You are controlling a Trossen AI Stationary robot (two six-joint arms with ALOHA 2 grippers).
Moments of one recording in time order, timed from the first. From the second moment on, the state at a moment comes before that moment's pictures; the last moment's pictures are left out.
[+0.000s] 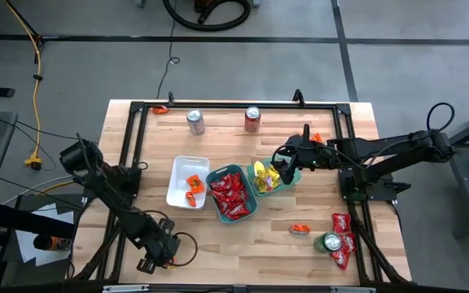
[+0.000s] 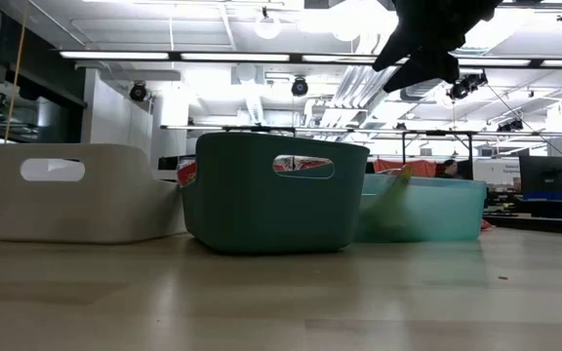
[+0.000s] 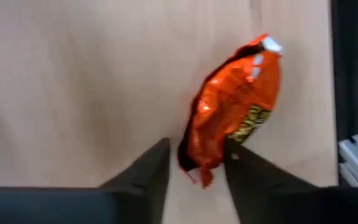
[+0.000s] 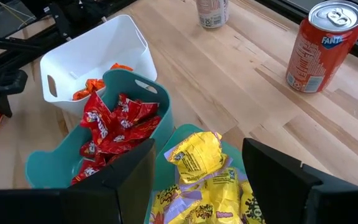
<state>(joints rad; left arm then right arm) -0.88 1.65 0.84 -0.48 0.12 -0.62 0.08 1.11 0.89 -0.47 0.33 0.57</state>
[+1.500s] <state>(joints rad) -0.05 0.78 0.50 0.07 -0.08 -0.42 0.08 1.11 0.89 0.02 0.17 0.52</state>
